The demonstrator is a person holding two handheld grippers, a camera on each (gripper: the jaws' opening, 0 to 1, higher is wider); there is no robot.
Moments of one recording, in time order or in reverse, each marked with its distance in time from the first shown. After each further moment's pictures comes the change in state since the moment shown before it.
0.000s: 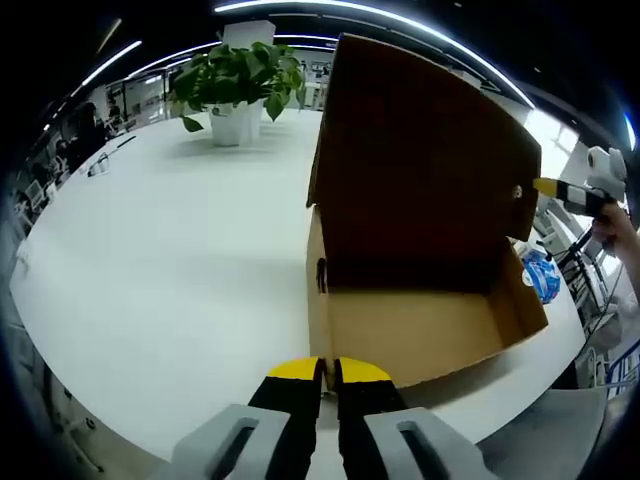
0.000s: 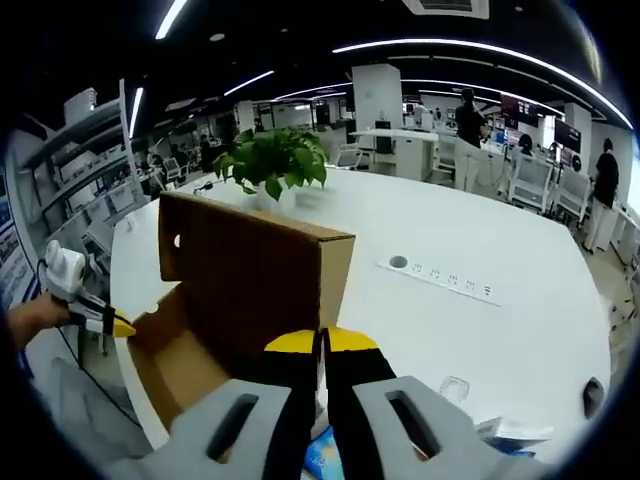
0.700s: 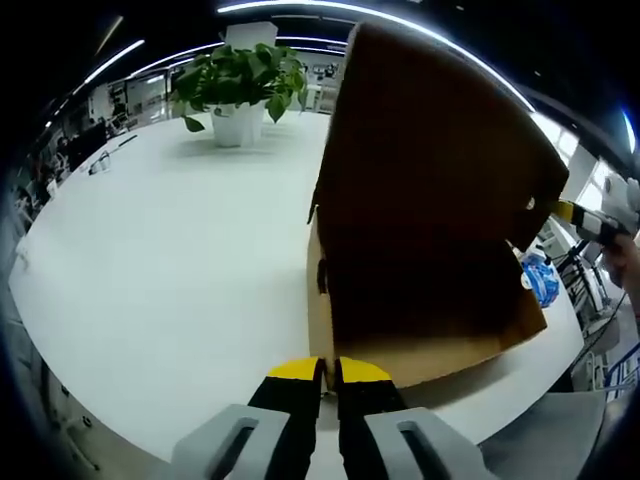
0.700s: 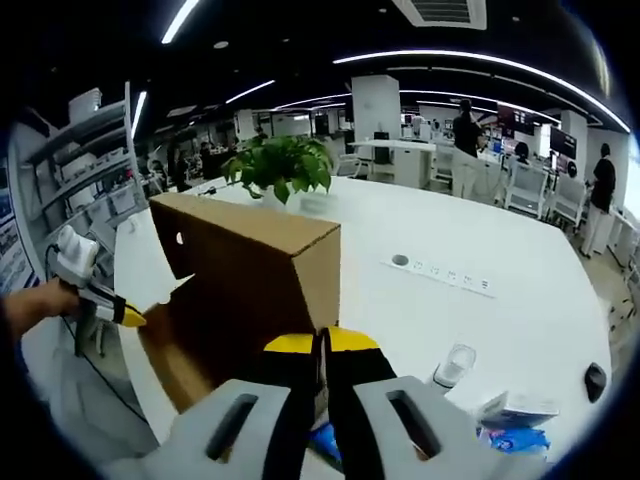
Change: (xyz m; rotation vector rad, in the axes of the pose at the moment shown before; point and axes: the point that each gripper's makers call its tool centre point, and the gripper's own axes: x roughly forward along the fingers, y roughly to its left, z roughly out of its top) left arm -0.001 0.000 0.001 -0.018 -0.016 -0.004; right arm -0.027 0.023 -0.021 -0.004 -0.047 -0.010
